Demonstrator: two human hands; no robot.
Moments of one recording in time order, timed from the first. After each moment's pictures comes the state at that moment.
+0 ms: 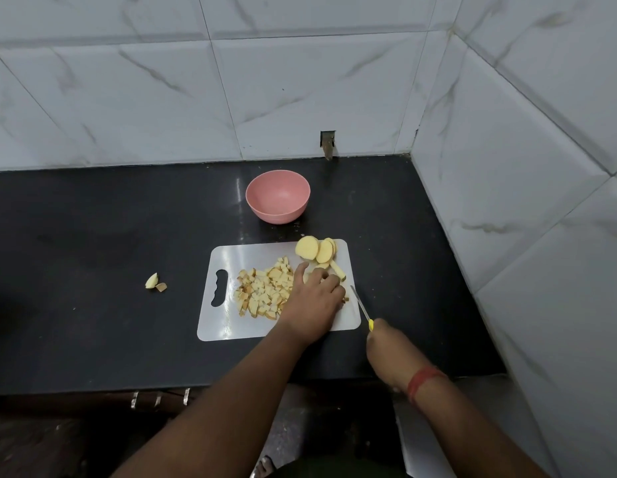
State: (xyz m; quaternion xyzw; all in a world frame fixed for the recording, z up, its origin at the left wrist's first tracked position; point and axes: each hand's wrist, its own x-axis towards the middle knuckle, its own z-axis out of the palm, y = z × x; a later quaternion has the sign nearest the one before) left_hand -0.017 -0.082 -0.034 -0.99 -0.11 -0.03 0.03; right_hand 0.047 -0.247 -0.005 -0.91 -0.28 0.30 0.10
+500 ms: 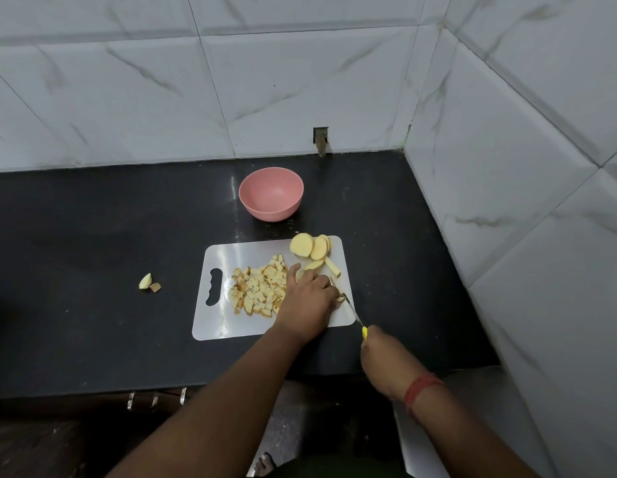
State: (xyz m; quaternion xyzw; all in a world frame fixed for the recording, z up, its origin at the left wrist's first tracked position) left_hand -0.019 -0.087 -0.035 -0.99 -0.15 -0.03 -0.05; right_hand 0.033 -0.260 -0.003 -0.90 -0.30 0.29 0.10
